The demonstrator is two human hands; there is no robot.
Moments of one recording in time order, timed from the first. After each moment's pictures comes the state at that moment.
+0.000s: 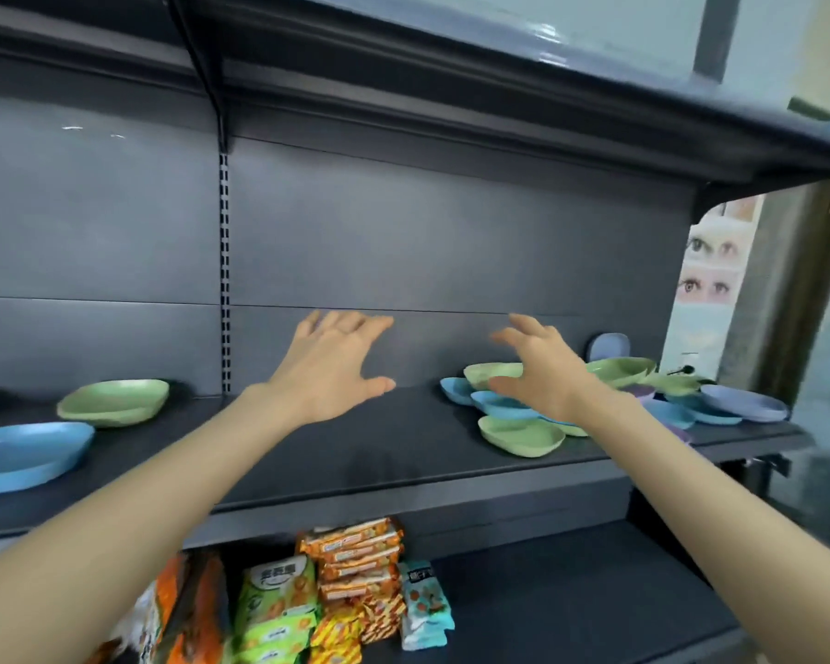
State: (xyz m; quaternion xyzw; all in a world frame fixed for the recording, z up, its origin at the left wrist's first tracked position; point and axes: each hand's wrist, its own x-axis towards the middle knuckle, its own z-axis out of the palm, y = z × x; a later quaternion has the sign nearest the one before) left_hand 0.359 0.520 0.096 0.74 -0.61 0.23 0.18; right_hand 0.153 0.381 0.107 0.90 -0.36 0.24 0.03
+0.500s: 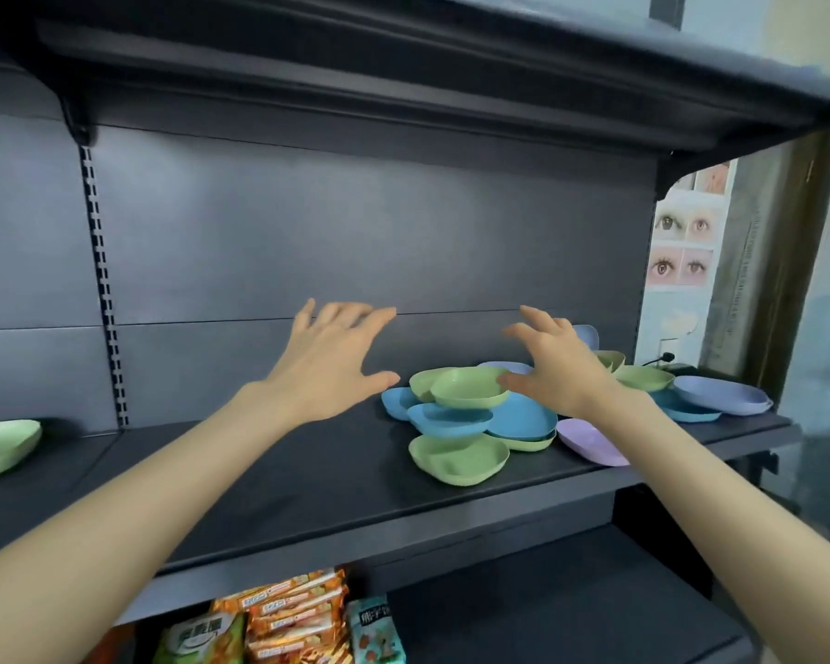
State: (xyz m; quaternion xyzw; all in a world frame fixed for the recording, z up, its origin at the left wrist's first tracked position) left_hand 0.290 0.373 0.105 0.71 -0.63 0.26 0.18; right_hand 0.074 0.233 0.102 0.89 -0.39 0.25 0.06
